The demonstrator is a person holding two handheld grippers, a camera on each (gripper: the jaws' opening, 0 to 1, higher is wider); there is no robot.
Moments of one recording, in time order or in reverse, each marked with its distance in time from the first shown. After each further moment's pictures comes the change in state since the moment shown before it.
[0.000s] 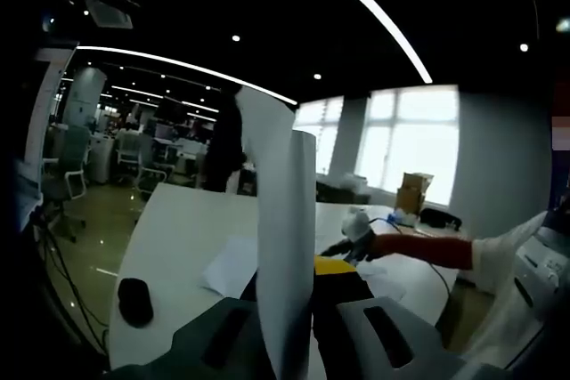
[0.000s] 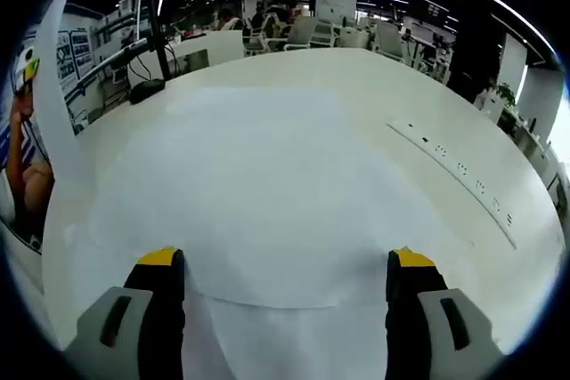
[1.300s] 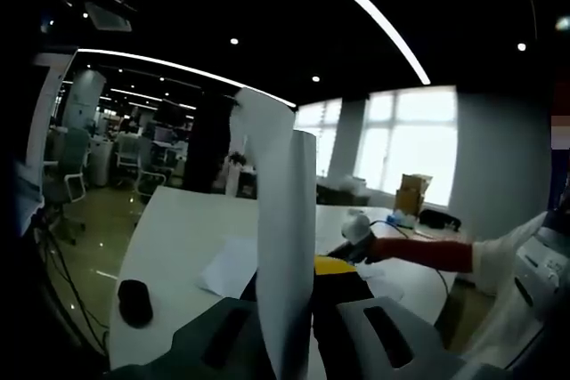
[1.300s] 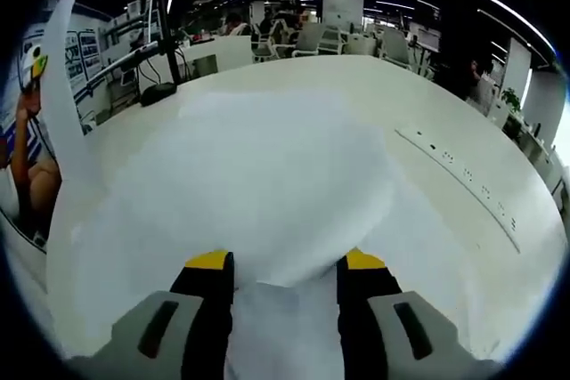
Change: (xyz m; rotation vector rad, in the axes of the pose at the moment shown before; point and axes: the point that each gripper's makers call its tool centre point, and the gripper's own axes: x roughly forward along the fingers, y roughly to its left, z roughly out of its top) left arm -0.005 -0.006 0.004 0.009 -0.013 -0.004; right arm -0.011 0.014 0.004 -0.005 -0.044 0.028
